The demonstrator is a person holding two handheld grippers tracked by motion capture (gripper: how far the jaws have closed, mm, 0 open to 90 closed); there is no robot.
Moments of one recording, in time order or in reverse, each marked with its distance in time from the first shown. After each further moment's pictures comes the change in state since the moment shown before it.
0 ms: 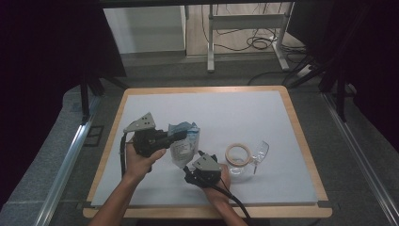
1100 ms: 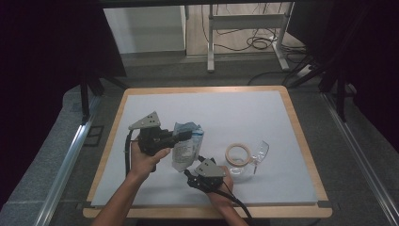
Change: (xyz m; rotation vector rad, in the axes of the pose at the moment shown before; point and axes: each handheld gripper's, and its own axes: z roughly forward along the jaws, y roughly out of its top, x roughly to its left) left arm 0.000 0.003 0.013 0.010 -0.048 -0.031; right arm 0.000 -0.005 -0.014 -0.064 0.081 -0.069
